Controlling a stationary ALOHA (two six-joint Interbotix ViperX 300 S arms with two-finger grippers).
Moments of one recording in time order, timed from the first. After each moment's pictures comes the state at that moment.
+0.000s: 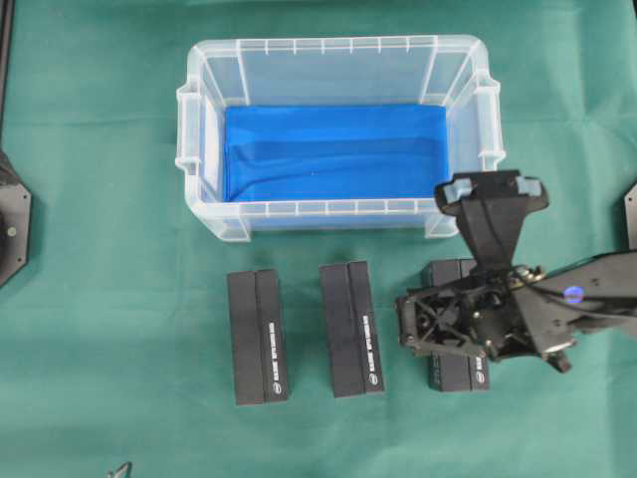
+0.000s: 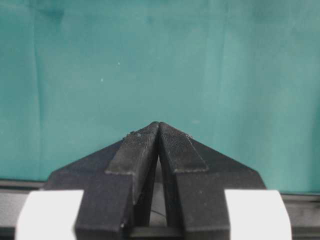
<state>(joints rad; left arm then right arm) -0.06 -0.73 0.43 0.03 1.45 -0.14 0.34 -0.02 0.25 -0.08 1.25 2.04</state>
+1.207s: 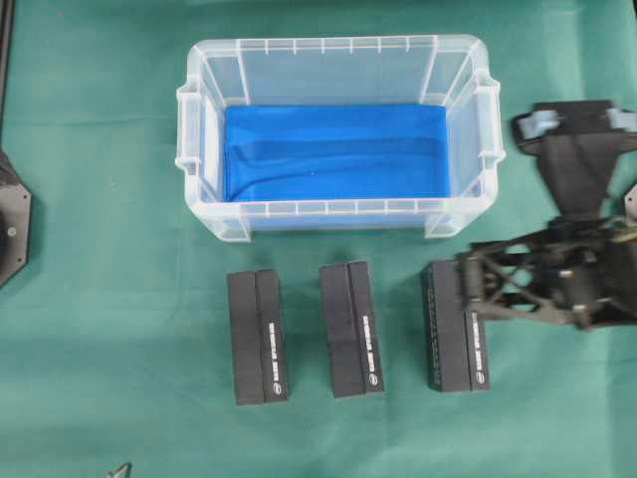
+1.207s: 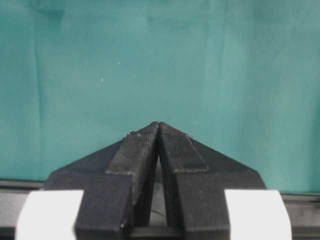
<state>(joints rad) -0.06 -0.73 0.43 0.03 1.45 -0.14 0.34 -0.21 0.20 -0.12 1.54 2.04</state>
